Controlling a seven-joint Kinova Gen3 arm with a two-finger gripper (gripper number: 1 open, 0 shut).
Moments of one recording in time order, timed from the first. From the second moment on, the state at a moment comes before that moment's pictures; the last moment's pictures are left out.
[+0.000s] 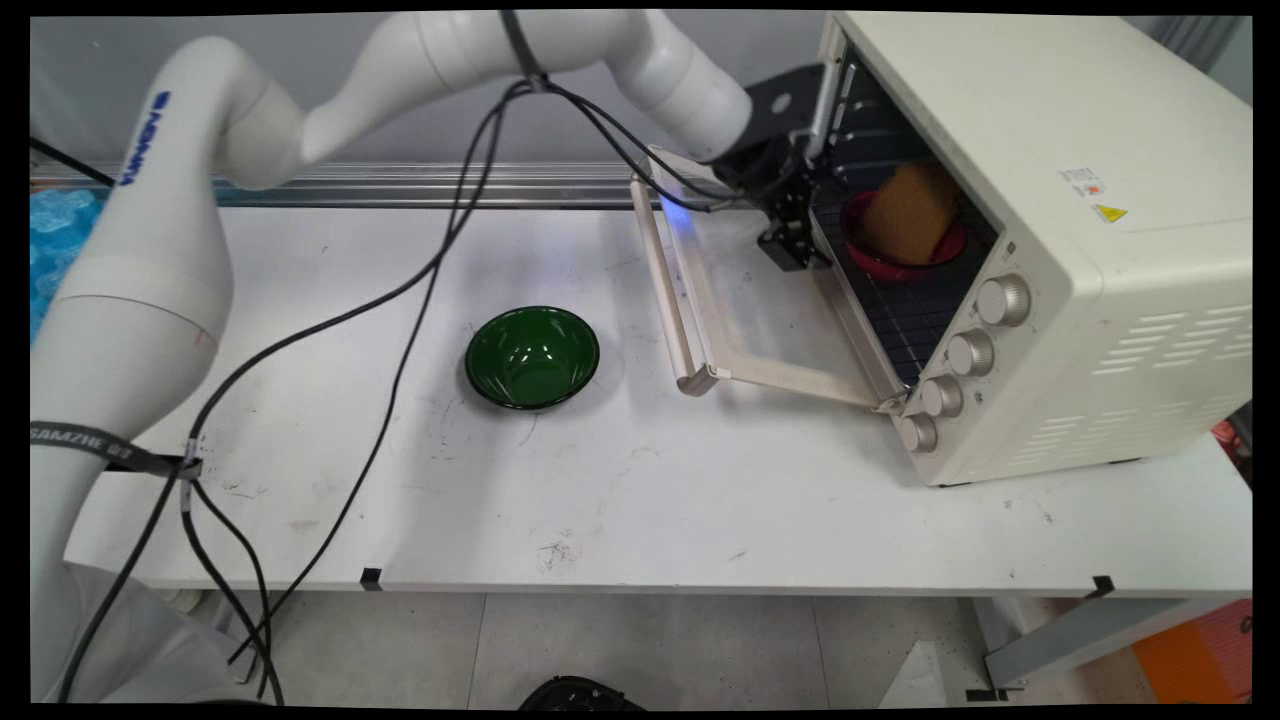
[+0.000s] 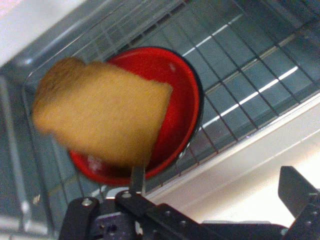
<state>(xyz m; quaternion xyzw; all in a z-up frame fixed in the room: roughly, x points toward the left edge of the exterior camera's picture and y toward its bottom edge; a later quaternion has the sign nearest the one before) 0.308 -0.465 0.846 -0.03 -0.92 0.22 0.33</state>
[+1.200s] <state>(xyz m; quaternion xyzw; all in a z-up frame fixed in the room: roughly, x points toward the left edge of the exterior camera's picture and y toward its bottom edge) 0.478 -0.391 0.893 0.28 -0.87 0.12 0.39</state>
